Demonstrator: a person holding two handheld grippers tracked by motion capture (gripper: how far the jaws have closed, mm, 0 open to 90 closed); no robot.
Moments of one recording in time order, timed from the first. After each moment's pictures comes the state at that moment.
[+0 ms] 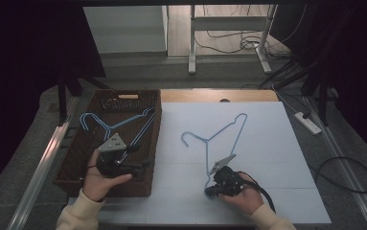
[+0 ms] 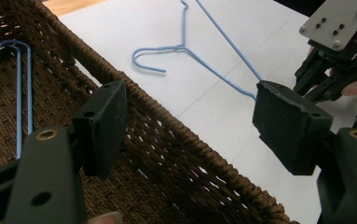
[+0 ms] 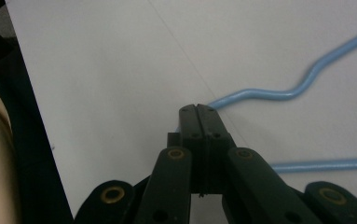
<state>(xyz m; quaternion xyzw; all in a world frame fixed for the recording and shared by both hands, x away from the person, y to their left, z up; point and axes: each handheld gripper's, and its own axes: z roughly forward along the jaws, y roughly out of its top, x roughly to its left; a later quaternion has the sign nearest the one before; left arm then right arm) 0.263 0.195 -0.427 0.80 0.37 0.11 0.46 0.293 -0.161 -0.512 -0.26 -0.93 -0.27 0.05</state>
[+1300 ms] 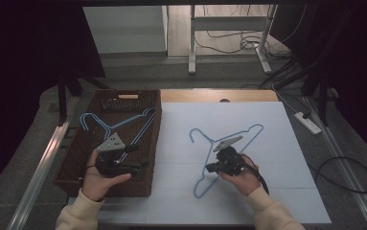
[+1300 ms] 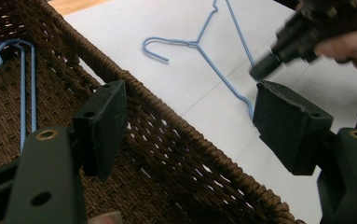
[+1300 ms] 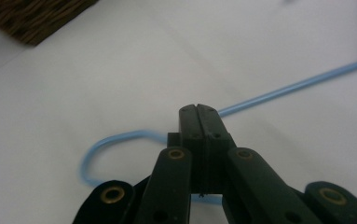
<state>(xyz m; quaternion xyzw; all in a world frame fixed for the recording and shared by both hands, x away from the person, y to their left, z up) 0.263 0.197 -0.428 0.80 0.37 0.11 0.46 0.342 -0.167 -0.487 -0.31 -0.90 -0.32 -0.02</state>
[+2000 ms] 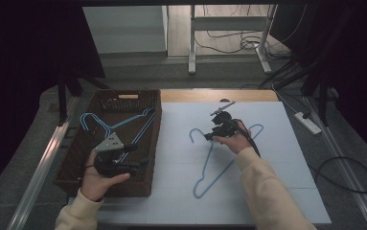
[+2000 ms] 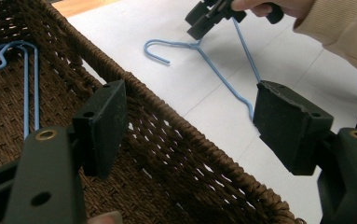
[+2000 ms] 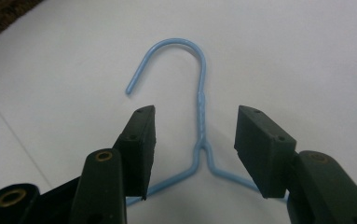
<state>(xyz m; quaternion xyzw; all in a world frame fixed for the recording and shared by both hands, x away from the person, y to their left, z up) 0.263 0.200 -0.427 0.80 0.37 0.12 0.46 0.463 -0.153 -0.482 -0.36 -0.89 -0.28 -0.07</state>
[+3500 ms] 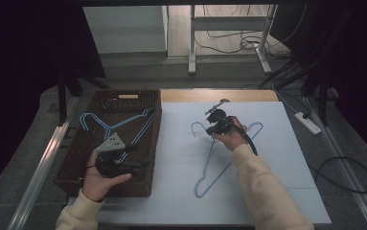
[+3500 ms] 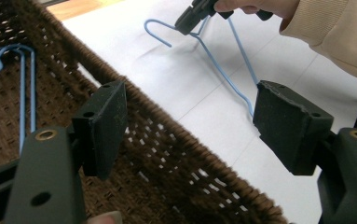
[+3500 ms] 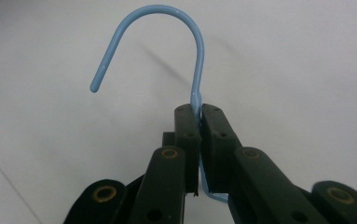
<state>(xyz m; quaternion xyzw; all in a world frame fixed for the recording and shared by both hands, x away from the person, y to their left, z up) 0.261 0.193 -0.424 0.80 0.37 0.12 0.47 0.468 -0.139 -0.477 -0.34 -0.90 -0.24 -0.11</state>
